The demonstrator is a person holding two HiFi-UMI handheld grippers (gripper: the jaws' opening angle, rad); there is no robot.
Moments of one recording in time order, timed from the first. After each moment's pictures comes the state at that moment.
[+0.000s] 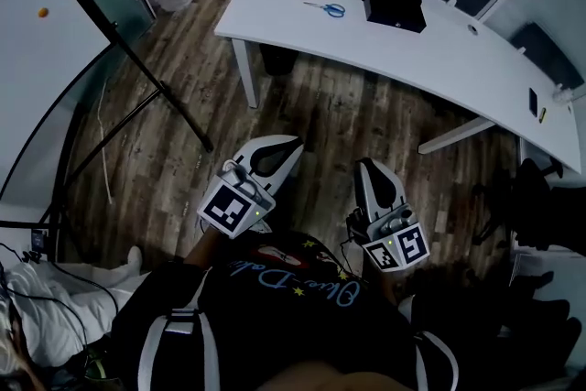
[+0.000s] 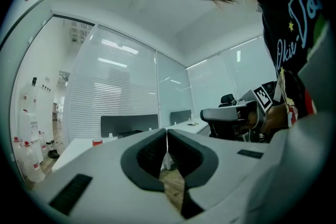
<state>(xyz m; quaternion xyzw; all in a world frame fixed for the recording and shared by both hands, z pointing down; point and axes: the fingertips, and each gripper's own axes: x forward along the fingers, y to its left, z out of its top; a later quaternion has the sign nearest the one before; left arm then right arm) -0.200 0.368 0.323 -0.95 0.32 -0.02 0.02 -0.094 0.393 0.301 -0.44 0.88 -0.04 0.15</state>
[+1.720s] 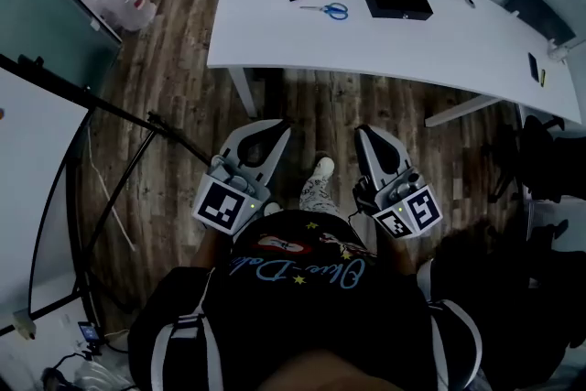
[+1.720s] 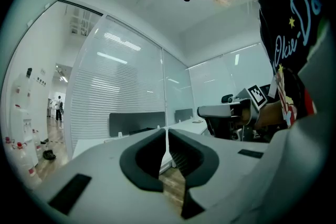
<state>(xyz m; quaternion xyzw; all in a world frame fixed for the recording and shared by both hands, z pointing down) -0.308 0.202 0.333 -0.96 0.28 -0.02 0.02 -0.192 0.227 0.305 -0.48 0.87 -0.04 0.13</state>
